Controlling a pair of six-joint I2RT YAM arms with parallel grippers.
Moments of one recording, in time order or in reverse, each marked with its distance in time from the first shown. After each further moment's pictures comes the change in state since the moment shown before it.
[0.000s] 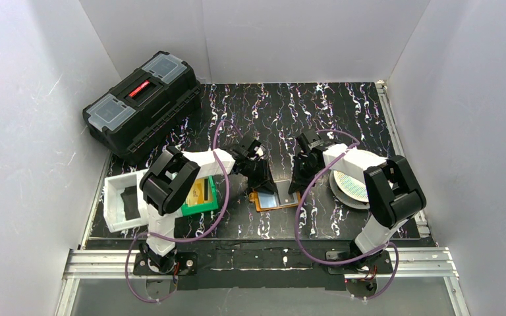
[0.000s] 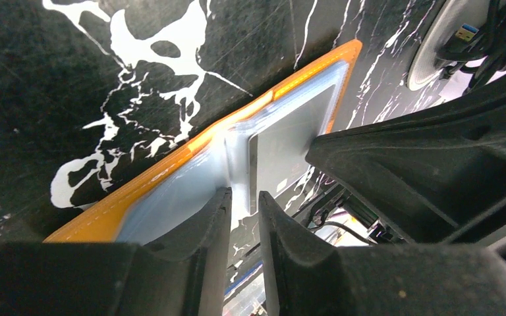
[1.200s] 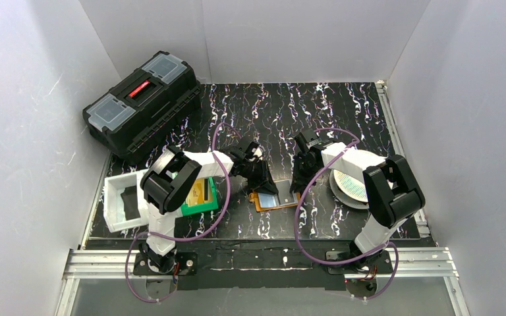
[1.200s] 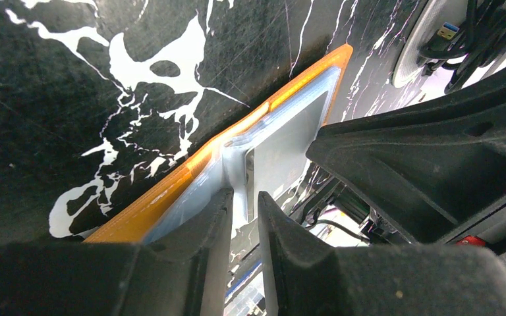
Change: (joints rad) left arm 0.020 0.014 -0.050 0.114 0.052 -0.021; right arm 0.014 0.006 0.028 -0.042 0.077 0.013
